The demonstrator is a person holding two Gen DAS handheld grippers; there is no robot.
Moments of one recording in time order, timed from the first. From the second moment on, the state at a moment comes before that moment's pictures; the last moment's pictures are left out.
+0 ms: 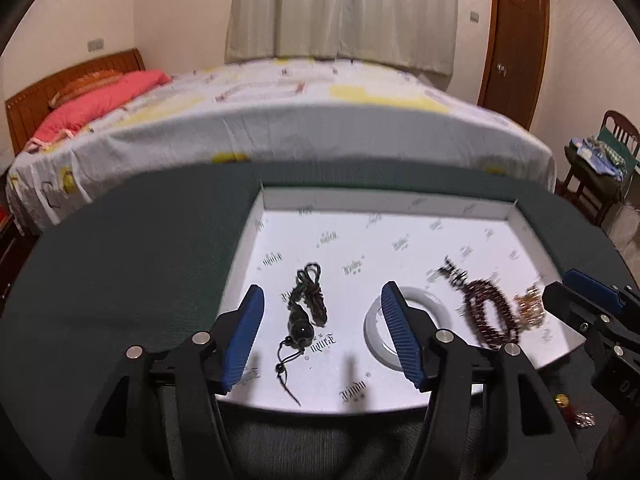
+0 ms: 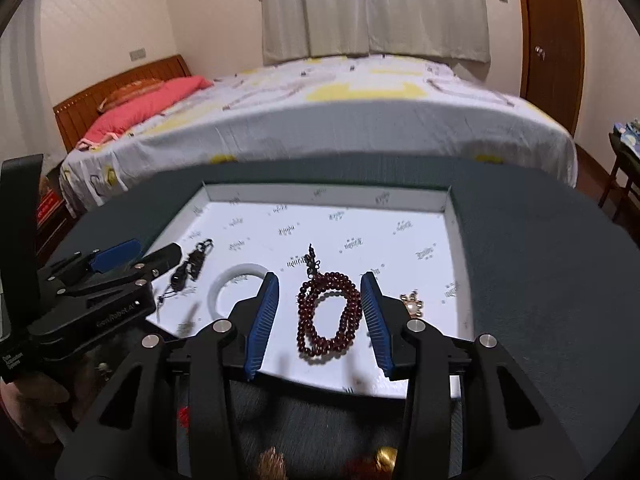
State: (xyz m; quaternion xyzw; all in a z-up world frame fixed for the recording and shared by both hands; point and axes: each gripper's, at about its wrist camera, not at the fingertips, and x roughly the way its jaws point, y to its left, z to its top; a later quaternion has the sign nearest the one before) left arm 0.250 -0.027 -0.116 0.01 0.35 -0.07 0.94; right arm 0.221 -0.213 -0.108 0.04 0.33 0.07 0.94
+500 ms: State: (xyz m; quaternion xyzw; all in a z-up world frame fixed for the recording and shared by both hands) left arm 0.158 -0.011 -0.097 -0.01 0.29 -0.03 0.95; right arm 0.135 -0.225 -0.106 0.05 0.31 0.07 0.95
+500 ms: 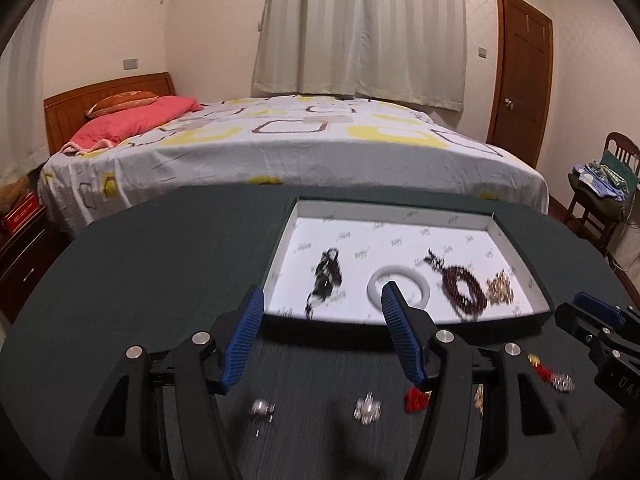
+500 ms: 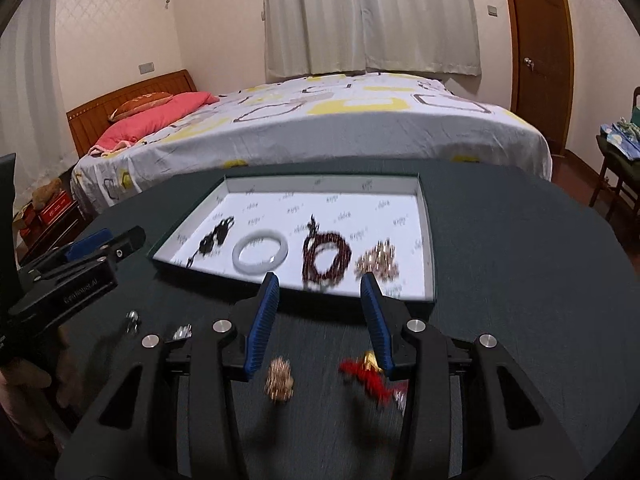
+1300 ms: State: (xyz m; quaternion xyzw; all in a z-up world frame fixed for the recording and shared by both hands) left arm 0.123 0.015 -0.154 -0.02 0.37 0.01 0.93; right arm 0.122 -0.198 -0.156 0.02 0.37 0.09 0.93
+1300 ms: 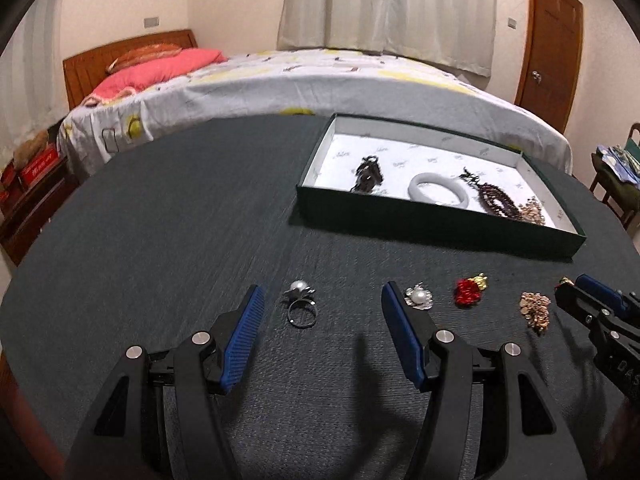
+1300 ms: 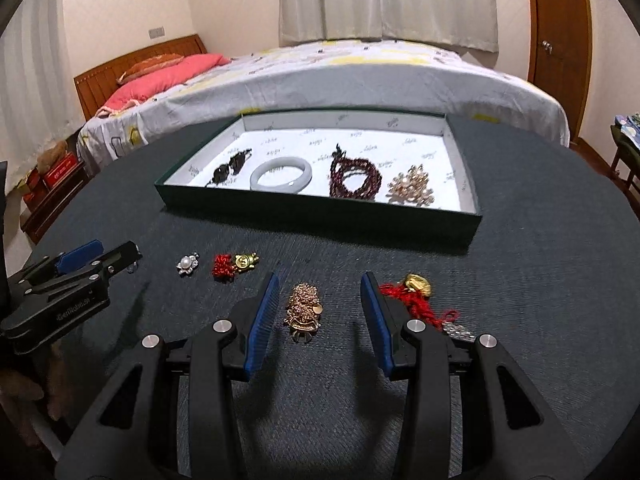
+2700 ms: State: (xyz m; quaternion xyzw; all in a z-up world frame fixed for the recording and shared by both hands) left arm 0.147 0.026 -0.171 -0.04 0.43 -0.01 0.90; right arm 0.137 -0.196 -0.164 0.01 0.41 0.11 0.90
